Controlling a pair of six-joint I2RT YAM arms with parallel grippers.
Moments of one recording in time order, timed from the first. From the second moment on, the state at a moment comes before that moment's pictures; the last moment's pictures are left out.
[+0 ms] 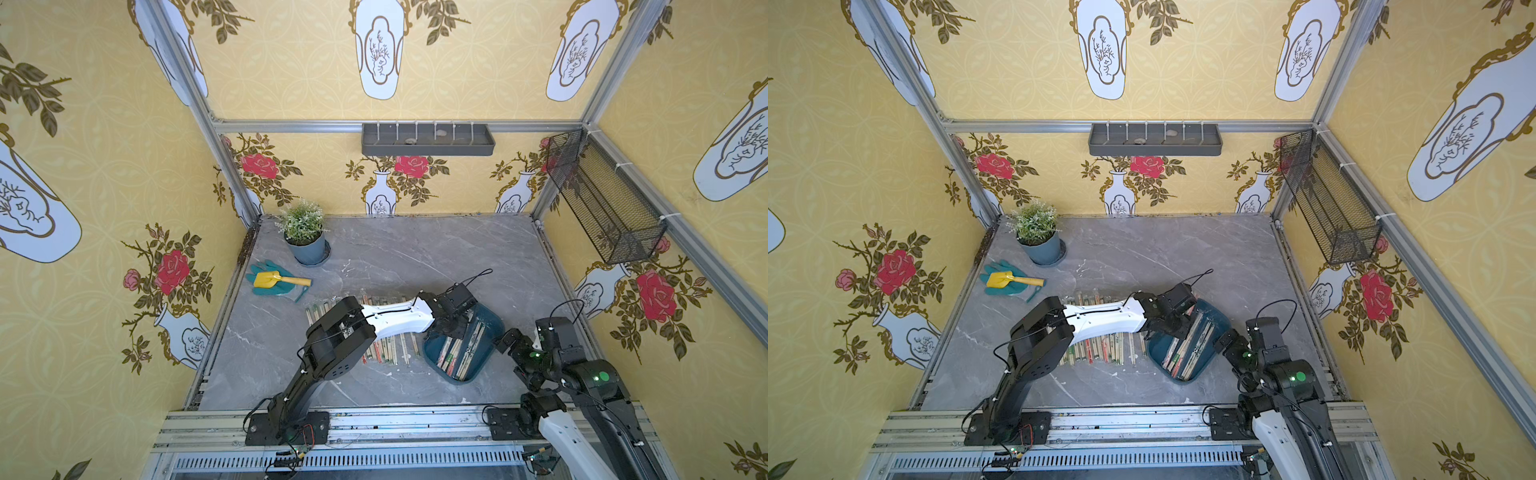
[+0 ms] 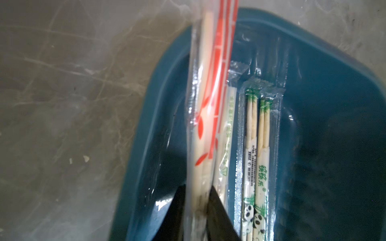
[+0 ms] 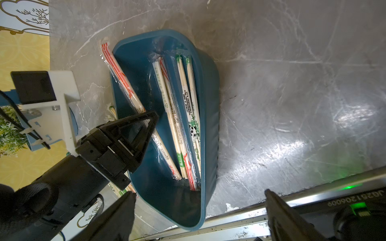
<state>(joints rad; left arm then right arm) -1.11 2.14 1.58 -0.48 0.00 -0.62 0.29 0.48 0.62 -1.16 -0.20 1.04</state>
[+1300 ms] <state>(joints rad) -0.90 1.78 1.15 -0.44 -0.18 -1.02 0.29 0.53 0.62 -1.13 -0.22 1.01</state>
